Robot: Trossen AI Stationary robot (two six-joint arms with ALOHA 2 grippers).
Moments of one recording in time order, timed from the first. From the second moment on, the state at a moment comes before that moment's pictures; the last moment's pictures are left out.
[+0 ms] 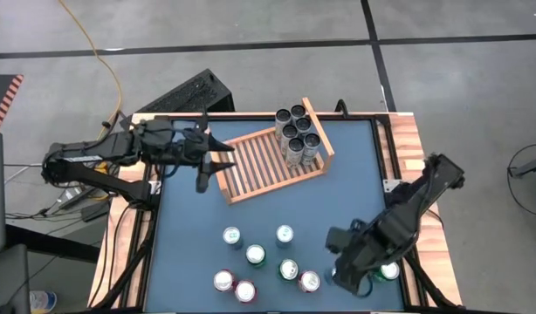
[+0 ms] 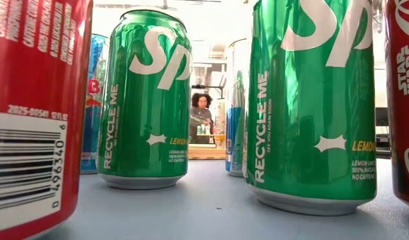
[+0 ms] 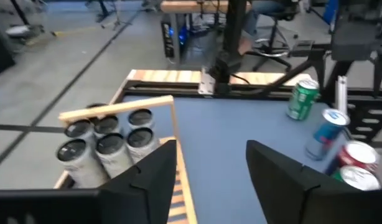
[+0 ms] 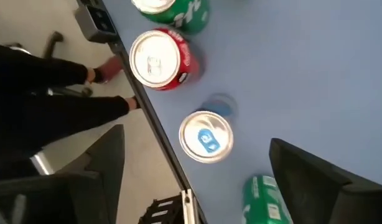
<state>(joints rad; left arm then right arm) 0.01 1.05 1.26 -0.44 -0.13 -0.01 0.70 1.66 1.73 -1.32 0.01 1.16</state>
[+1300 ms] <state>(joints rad) -0.19 0.92 1.26 -0.74 -0.19 -0.25 0.29 1.95 1.73 -1.01 -0.02 0.48</state>
